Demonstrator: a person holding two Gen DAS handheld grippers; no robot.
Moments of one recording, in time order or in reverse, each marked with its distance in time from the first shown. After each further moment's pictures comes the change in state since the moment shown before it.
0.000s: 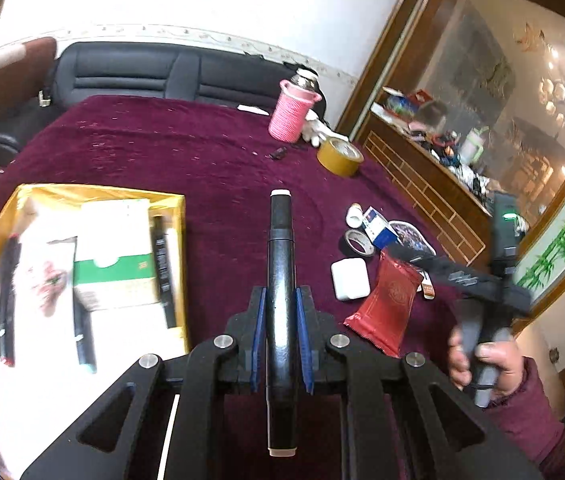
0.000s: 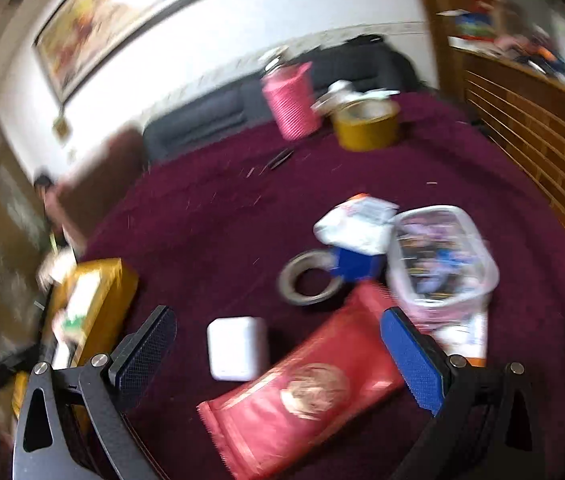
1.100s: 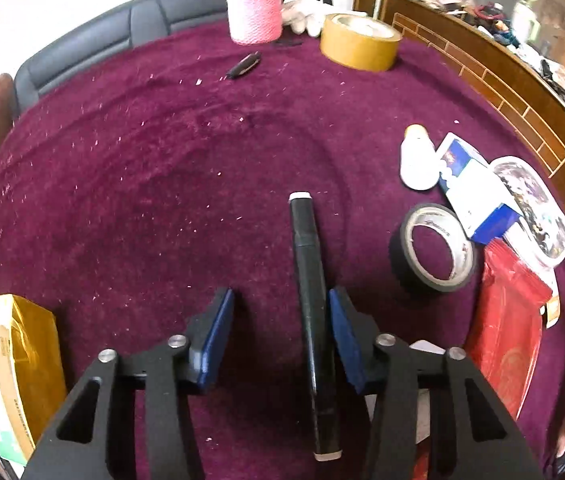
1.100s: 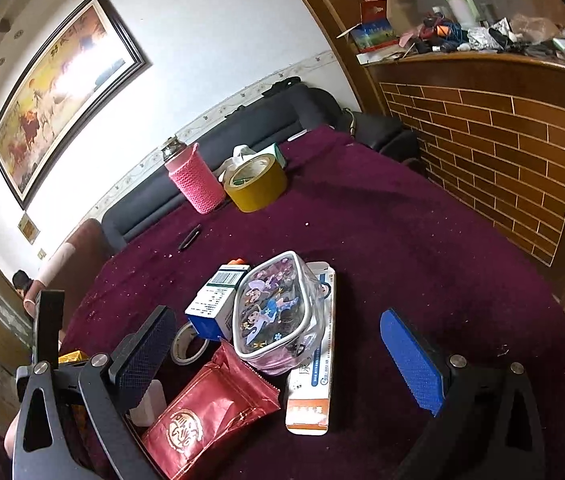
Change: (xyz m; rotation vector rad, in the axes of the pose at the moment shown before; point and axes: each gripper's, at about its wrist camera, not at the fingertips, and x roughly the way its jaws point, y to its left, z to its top) left arm 0.240 -0.074 0.051 0.247 0.365 0.244; right arm -0.052 -0.135 -0.021 0.351 -0.261 -0.059
